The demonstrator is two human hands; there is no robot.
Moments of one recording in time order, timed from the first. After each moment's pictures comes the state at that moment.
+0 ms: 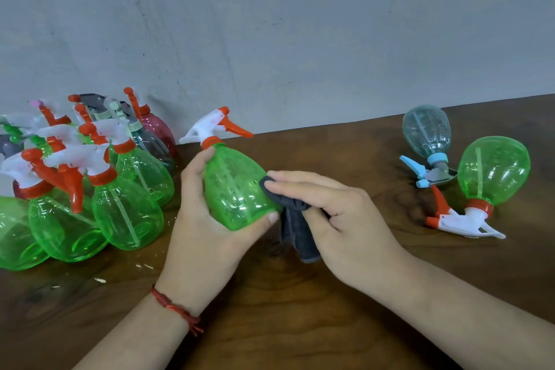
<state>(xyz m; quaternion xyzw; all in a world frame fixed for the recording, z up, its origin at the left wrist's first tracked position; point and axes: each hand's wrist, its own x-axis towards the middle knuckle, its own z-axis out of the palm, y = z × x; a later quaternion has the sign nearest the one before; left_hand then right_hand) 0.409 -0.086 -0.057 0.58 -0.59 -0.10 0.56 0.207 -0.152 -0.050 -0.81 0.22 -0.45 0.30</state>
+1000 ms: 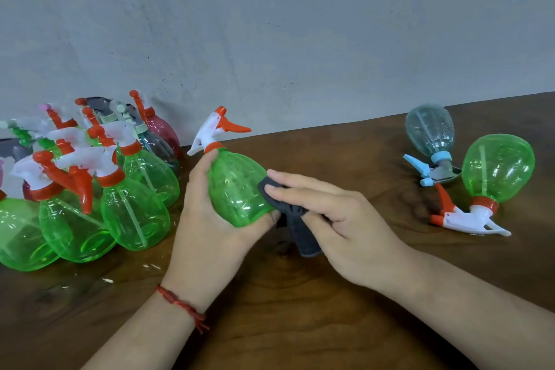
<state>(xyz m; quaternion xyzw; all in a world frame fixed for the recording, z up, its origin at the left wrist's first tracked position) 0.410 -0.085 -0.054 0.62 -0.58 -0.07 0.53 0.207 -0.155 -0.054 -0.84 0.19 -0.40 0.30</state>
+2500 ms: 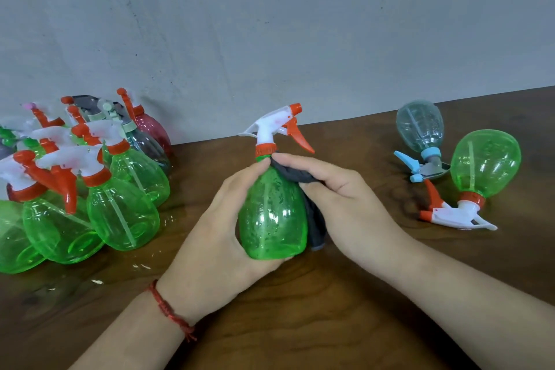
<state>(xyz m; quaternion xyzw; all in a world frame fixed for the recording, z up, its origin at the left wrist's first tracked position) 0.399 -0.081 -0.053 0.53 -0.73 -0.10 0.43 0.209 -0.150 -0.031 -0.66 0.31 -0.43 0.53</state>
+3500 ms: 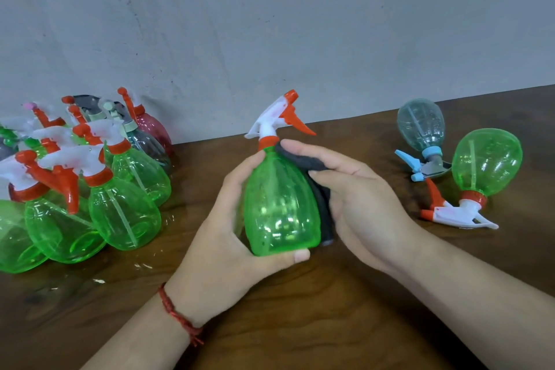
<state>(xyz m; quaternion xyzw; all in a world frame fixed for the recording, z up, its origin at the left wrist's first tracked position) 0.389 -0.075 -0.050 0.51 -0.67 -0.22 0.49 0.208 -0.157 -0.028 -0.52 0.20 -0.46 0.69</state>
